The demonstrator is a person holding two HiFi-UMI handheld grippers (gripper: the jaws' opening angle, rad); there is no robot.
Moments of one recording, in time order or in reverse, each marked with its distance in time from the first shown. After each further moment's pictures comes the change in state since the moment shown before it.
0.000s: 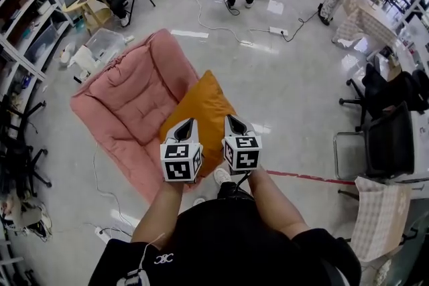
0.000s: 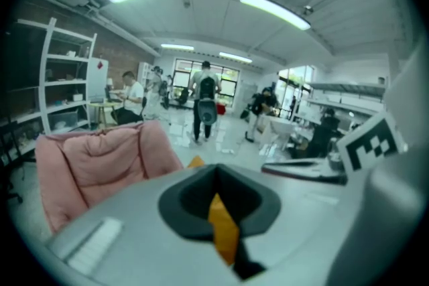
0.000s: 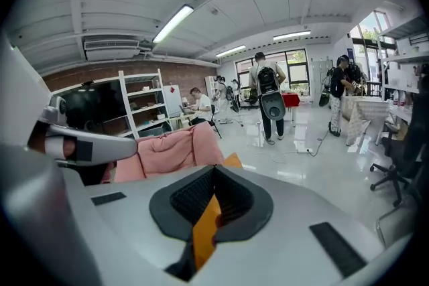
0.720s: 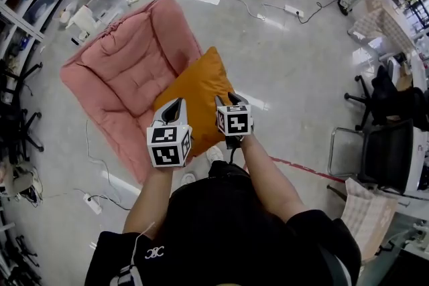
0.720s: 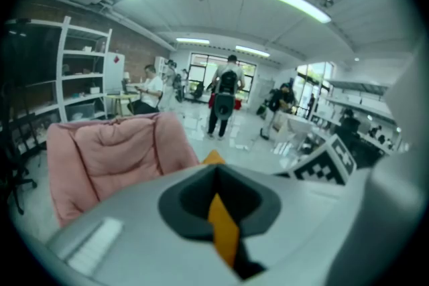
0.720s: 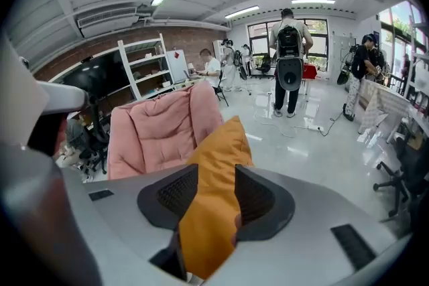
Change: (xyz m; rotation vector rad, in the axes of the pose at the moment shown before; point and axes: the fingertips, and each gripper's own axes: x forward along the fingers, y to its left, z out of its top) left arm 0.033 0.040 -0.011 -0.069 0.052 0.124; right arm 0.110 -0.029 -0.065 -0.052 0.302 0.081
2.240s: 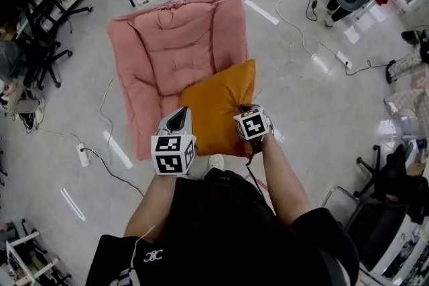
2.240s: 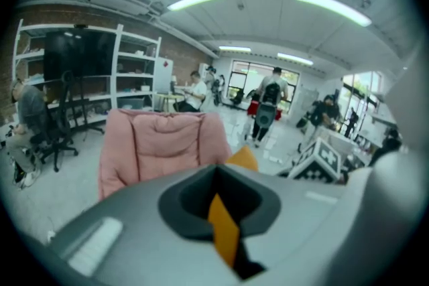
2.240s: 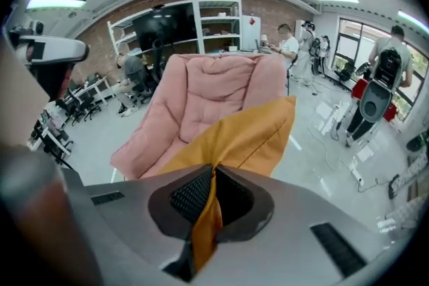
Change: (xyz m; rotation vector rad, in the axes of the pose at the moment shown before) left arm -0.058 0.046 -0.035 -0.210 -0.043 0.334; right arm 0.050 0.040 -0.020 -0.563 0.252 0.339
